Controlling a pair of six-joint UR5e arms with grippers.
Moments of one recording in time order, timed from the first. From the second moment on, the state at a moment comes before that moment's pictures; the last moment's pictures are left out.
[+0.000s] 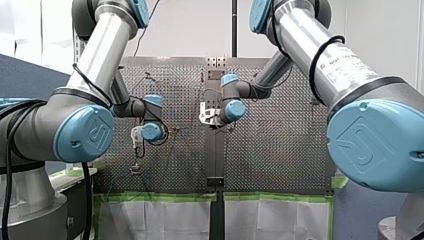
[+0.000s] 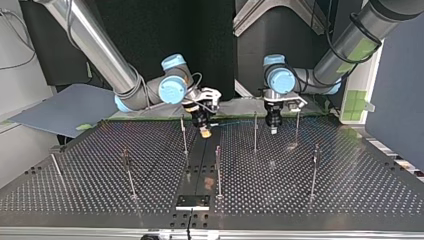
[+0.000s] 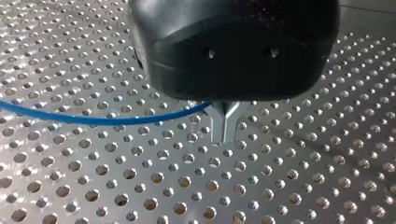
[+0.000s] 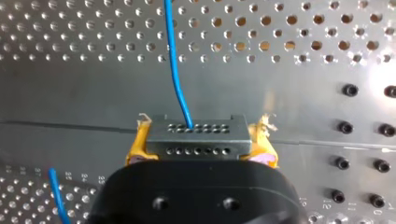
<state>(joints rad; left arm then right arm) -0.09 -2.10 -1.89 -2.35 -1.74 -1.69 2.27 -0.83 1.24 -0.20 1.54 1.64</state>
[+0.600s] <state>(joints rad) -0.08 -2.07 -1.88 -2.49 -1.76 -1.67 2.26 -0.83 1.23 -0.20 1.53 1.64</state>
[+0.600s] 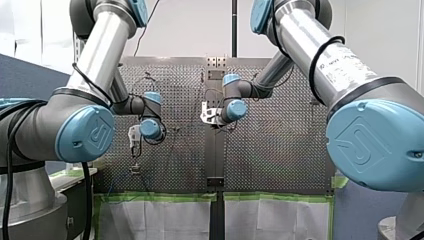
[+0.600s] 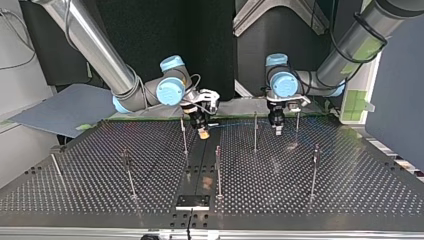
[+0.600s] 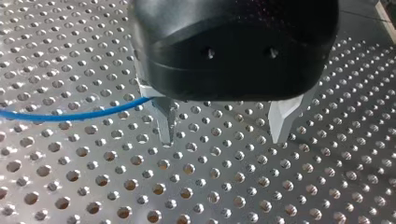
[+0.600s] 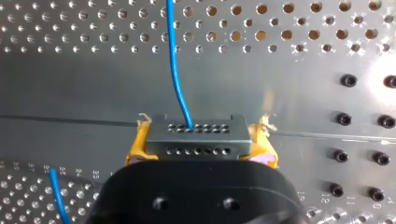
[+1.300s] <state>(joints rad) -0.16 -1.92 -1.99 -2.63 -1.81 -1.66 2.26 -0.83 1.23 -0.20 1.52 1.63</state>
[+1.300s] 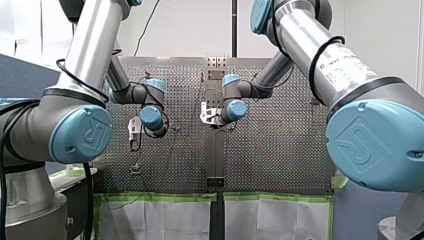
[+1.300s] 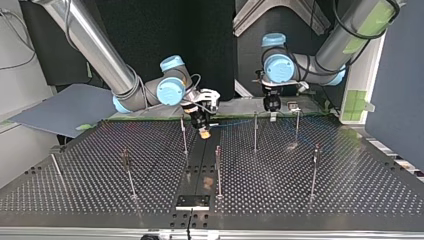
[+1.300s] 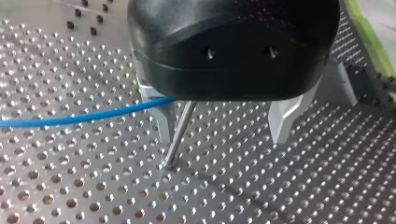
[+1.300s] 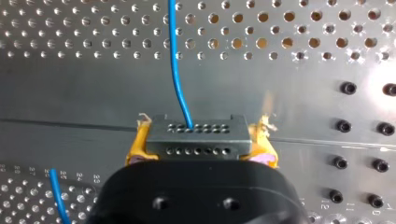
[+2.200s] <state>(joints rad) -0.37 -1.88 -1.98 -2.51 -1.94 -1.81 2.25 -0.83 1.23 -0.19 1.52 1.63</state>
